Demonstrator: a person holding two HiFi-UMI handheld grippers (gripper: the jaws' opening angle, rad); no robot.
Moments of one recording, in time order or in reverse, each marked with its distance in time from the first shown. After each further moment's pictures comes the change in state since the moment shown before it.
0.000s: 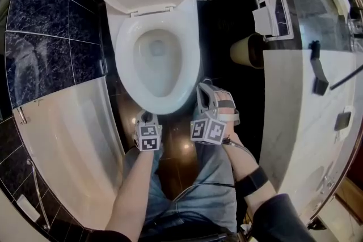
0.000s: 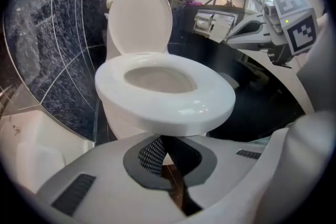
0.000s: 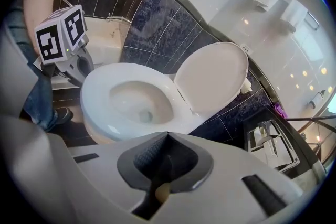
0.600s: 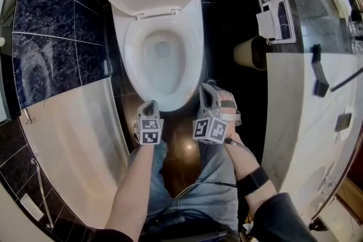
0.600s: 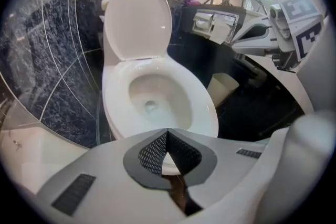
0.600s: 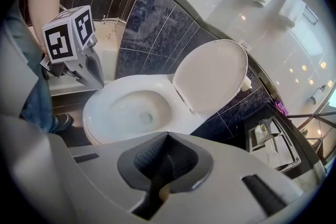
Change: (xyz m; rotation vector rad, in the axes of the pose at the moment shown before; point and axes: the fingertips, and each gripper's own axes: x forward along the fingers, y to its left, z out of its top) left arm 0.002 0.023 0.027 0.039 0.011 -0.006; right arm 0.004 -0.002 0.010 0.041 0.010 0.005
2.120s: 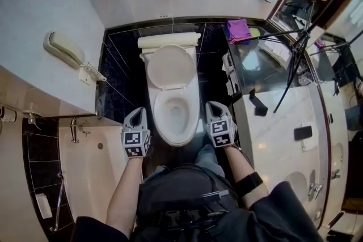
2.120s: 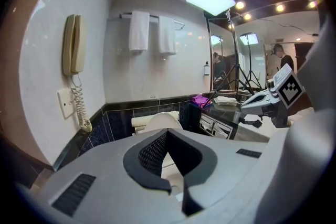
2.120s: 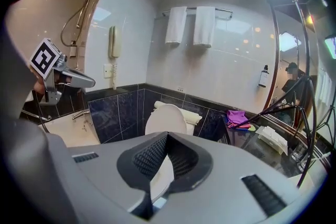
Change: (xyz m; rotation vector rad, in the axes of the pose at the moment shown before) left arm -0.443 0.030 0.328 0.090 -0.607 0.194; right arm -0.288 -0.240 0.167 0.613 -0.329 -0.067
